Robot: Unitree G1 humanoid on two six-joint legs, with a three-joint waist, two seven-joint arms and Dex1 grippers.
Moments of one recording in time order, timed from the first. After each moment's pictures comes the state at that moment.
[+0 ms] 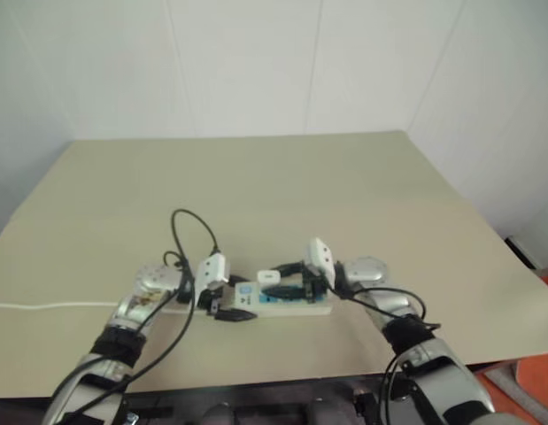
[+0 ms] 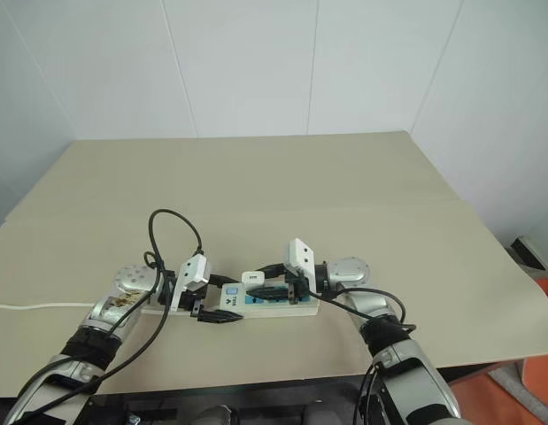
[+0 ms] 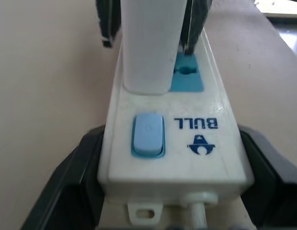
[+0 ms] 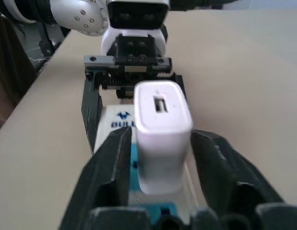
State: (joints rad) left arm -0.48 0.55 -0.22 0.39 -0.20 0.00 -1.37; right arm -0.61 -0.32 0.30 0.51 0.25 -0.12 1.26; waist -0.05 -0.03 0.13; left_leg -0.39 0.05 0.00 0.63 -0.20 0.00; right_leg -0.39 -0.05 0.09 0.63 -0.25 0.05
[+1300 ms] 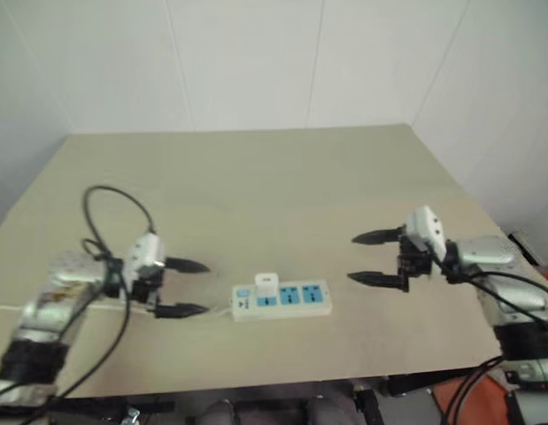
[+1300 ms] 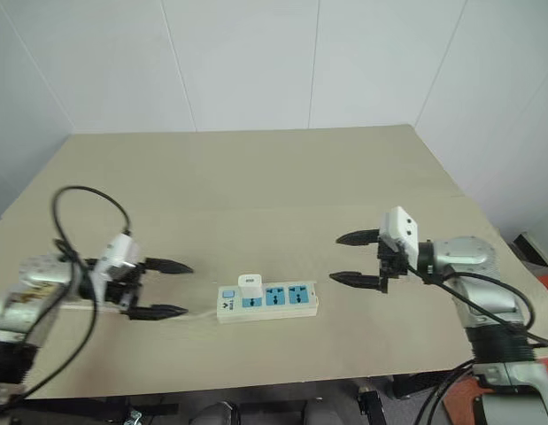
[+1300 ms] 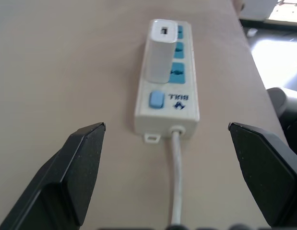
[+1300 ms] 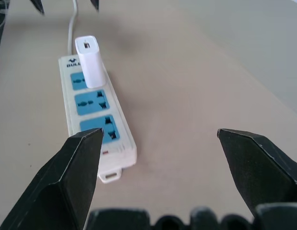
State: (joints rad) left arm -0.29 0.92 0.10 0.05 -0.44 0.24 -1.47; right arm -0.42 -0.79 -0.04 0.13 0.41 0.17 1.33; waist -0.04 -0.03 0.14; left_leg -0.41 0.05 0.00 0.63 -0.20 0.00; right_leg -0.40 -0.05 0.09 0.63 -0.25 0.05
